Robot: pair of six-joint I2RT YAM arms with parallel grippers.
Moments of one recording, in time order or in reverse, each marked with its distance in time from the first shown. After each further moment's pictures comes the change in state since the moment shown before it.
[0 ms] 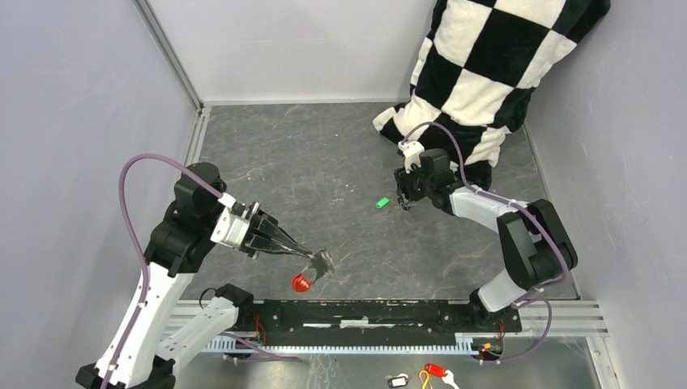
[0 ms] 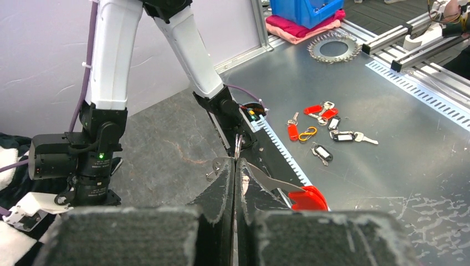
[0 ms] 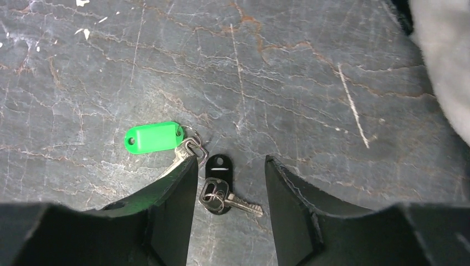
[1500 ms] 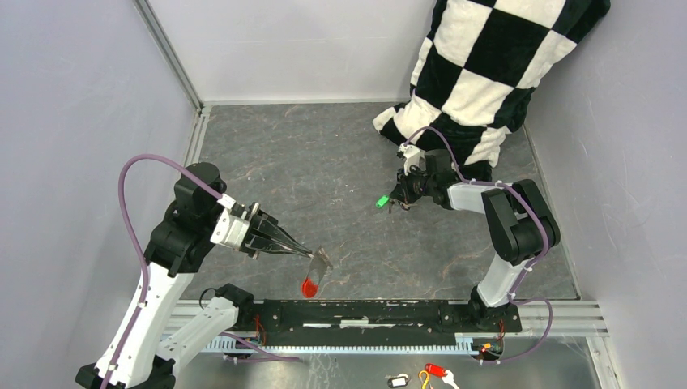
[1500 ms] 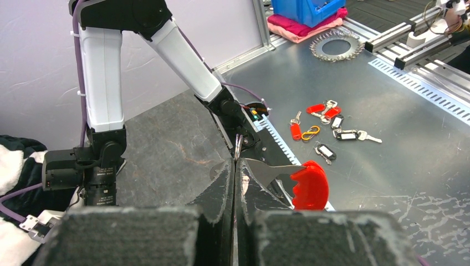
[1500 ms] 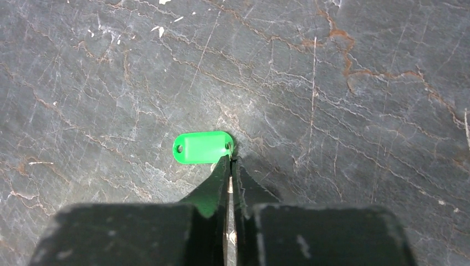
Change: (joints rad) left arm 0.000 0.000 0.000 0.000 -0.001 0.019; right arm -0.106 0.198 0.010 0.170 -0.438 0.006
